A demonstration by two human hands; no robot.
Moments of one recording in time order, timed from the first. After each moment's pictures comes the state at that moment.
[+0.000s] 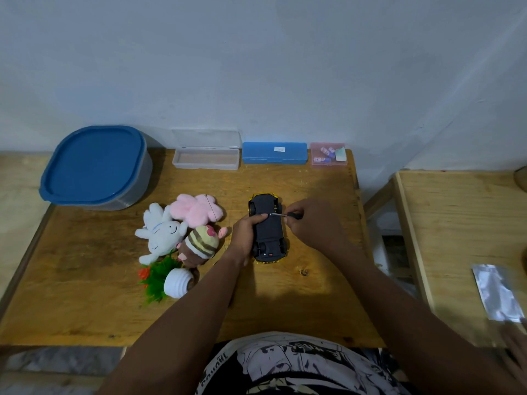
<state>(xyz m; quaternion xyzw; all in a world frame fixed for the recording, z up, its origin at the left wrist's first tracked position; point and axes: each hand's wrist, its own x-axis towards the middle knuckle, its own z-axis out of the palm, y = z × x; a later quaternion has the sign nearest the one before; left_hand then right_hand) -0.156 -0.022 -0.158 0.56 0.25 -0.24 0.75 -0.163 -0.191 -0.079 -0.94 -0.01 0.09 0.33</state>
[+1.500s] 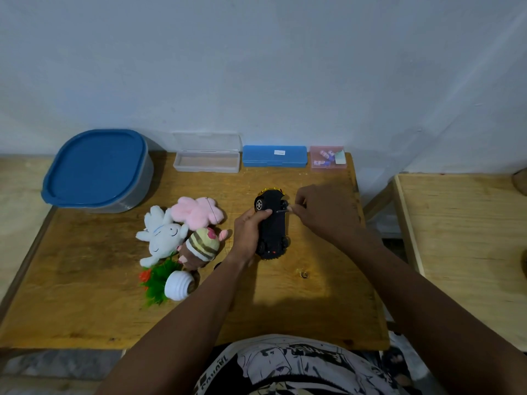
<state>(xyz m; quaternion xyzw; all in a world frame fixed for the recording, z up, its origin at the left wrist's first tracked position) -0.163 -0.032 -0.121 0.60 0.18 -0.16 0.77 -0.148 -0.199 -0.038 -0.98 -0.05 0.08 0.20</state>
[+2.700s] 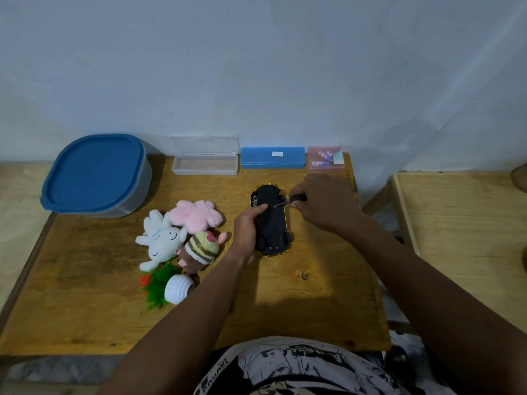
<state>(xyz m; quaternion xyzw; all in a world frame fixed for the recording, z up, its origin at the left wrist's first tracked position) -0.153 -0.037 -0.114 0.52 0.23 -0.20 0.80 -0.136 -0.210 -0.022 -0.98 -0.13 0.01 0.15</state>
